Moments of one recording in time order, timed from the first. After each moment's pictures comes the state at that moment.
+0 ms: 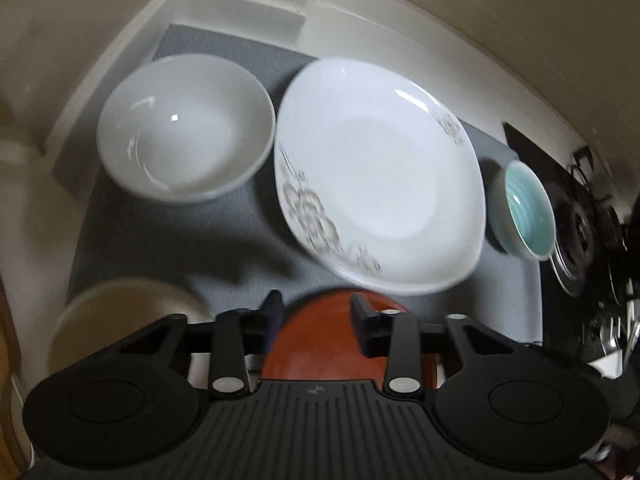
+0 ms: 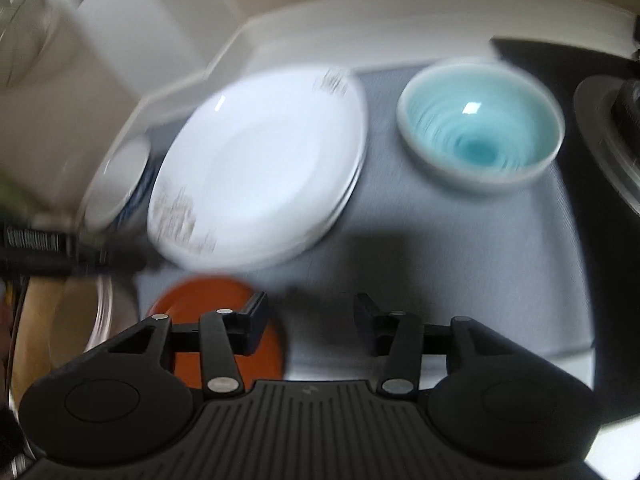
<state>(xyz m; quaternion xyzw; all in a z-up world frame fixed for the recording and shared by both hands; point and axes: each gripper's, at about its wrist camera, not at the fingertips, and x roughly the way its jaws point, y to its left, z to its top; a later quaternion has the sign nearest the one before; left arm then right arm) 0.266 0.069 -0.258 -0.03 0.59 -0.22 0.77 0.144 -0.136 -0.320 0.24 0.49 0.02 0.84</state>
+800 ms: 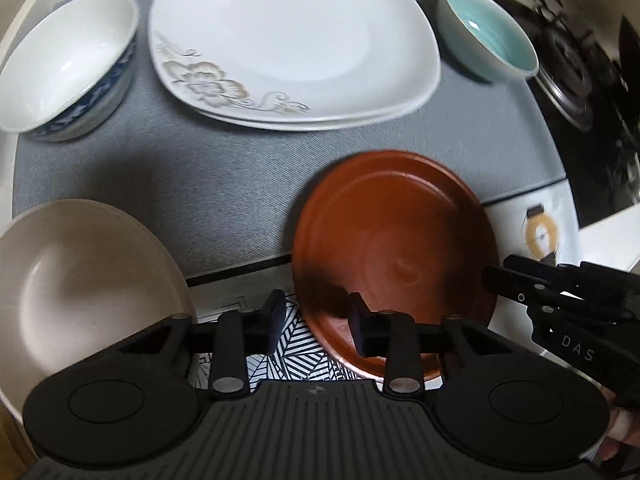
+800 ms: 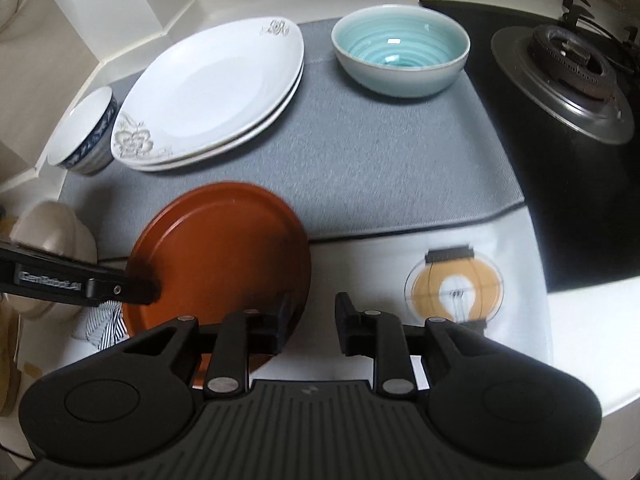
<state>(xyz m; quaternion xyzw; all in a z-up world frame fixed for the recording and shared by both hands) 0.207 0.019 -0.308 0.14 0.62 -0.29 0.71 0.079 -0.119 -0.322 0.22 0.51 -0.09 0.83</state>
